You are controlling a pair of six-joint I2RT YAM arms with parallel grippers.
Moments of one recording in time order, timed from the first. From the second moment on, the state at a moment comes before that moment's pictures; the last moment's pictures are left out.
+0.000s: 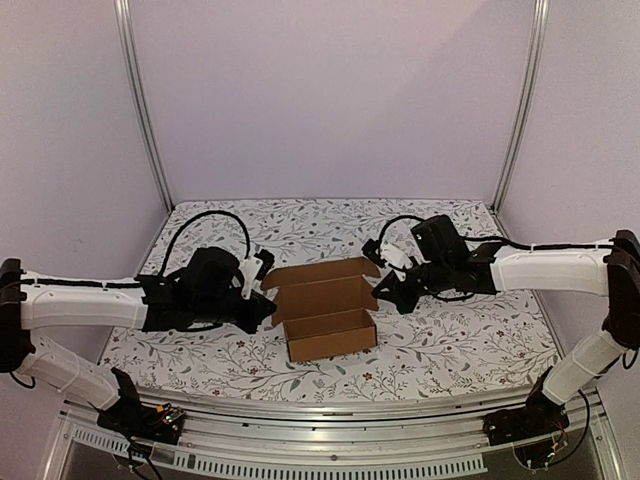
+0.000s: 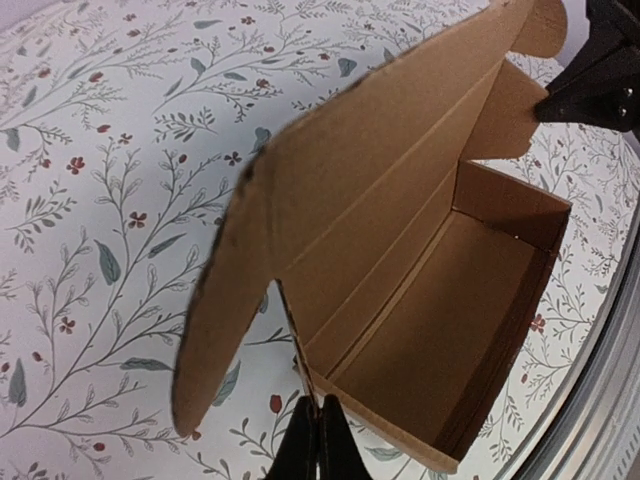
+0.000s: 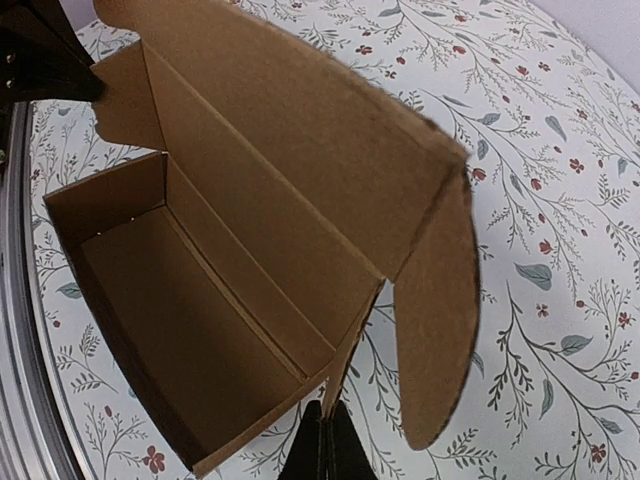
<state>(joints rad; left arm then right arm) -0.88 1.29 0.66 -0.06 -0.03 -0.29 0.73 1.55 0.94 -0.17 -0.30 -0.17</state>
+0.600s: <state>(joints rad) -0.92 1.31 0.73 -0.17 -0.12 -0.39 1.09 1.50 0.87 -0.08 0.37 0.04</state>
